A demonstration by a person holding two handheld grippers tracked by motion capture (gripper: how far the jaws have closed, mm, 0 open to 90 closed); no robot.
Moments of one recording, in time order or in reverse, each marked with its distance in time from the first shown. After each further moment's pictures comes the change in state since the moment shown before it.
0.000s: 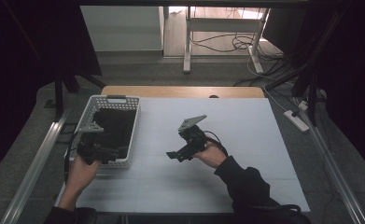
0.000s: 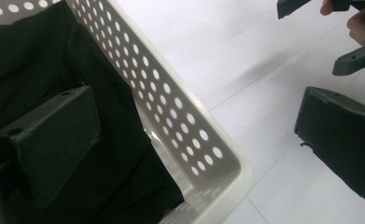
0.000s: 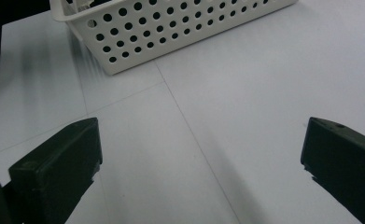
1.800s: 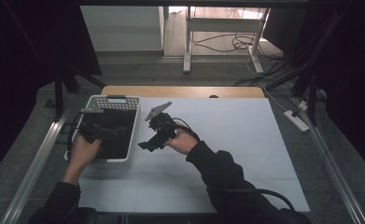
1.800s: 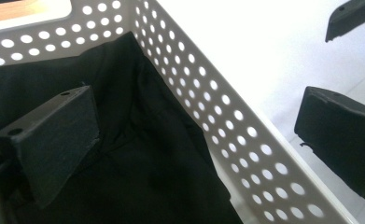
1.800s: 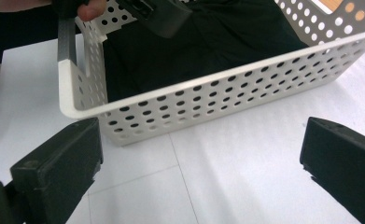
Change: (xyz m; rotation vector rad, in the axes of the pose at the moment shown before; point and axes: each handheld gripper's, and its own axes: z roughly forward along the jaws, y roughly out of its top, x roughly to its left) left arm 0.058 0.034 0.025 -0.005 0.063 -0.016; right arm 0.022 0.081 0.053 0.028 0.022 -0.131
